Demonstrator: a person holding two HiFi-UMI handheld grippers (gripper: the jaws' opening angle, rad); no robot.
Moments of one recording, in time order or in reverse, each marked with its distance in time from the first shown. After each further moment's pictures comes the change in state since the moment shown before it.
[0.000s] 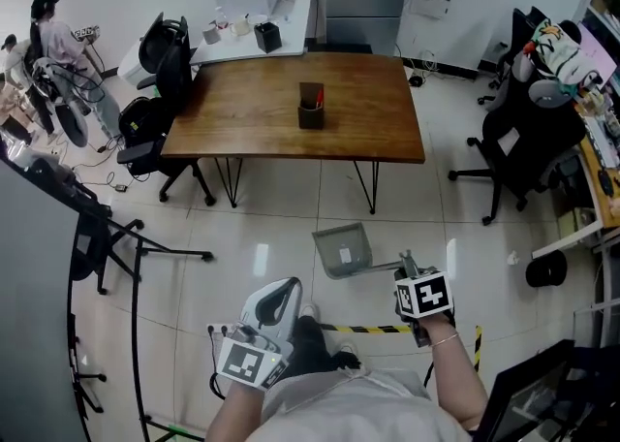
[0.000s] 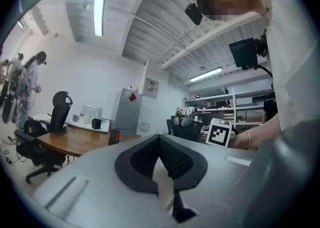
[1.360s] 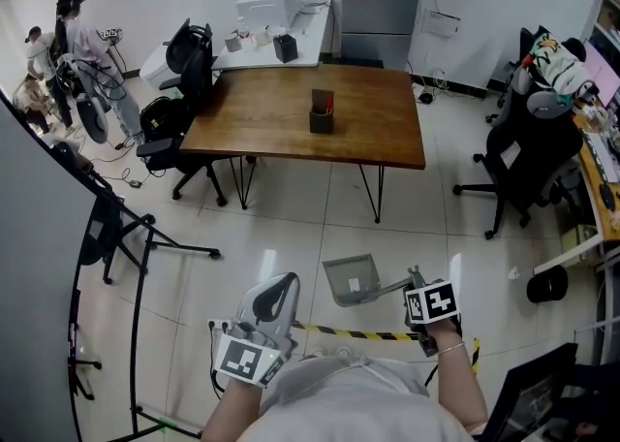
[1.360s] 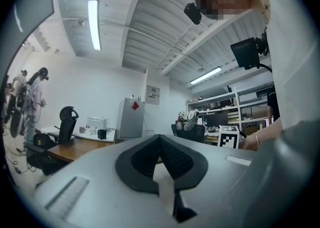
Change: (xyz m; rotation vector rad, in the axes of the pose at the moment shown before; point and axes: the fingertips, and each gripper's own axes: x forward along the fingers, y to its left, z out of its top) left arm -0.040 -0.037 0.030 0.071 -0.065 0.069; right arm -0.033 -0.009 -0.068 0.000 0.063 0.043
